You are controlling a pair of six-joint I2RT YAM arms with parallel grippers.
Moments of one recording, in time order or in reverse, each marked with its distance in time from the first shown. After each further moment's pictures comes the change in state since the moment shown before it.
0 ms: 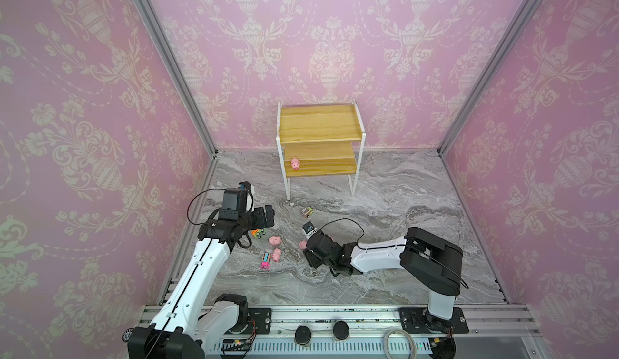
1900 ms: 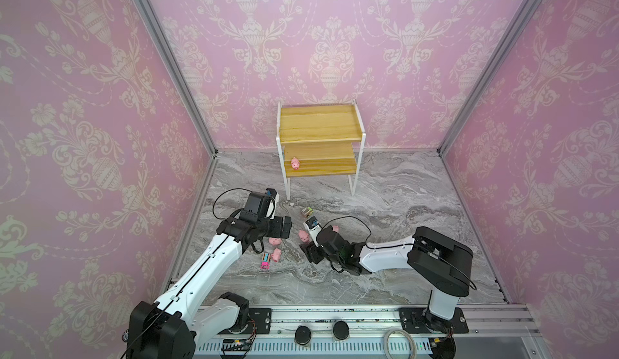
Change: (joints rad) left arm -0.217 0.076 -0.027 0.014 -0.034 0.056; right arm -0.037 -0.036 -0.093 0.269 -0.121 -0.033
